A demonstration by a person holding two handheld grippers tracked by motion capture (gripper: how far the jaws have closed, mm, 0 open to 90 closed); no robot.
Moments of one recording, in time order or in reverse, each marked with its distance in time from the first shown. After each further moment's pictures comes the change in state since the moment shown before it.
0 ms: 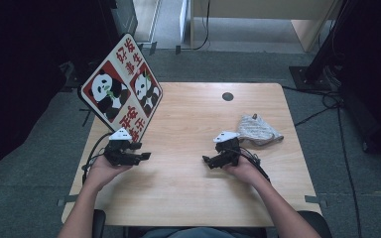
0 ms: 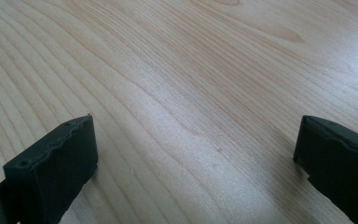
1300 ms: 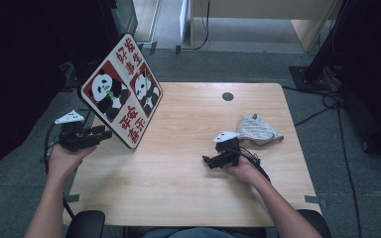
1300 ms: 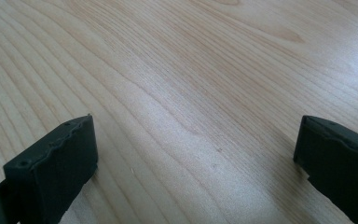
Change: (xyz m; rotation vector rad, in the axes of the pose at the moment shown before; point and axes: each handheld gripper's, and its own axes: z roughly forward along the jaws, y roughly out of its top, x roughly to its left) left arm 0.061 0.009 -0.098 -0.150 0.139 -0.168; right arm 0.000 0.000 0.000 -0.002 0.000 -0.001
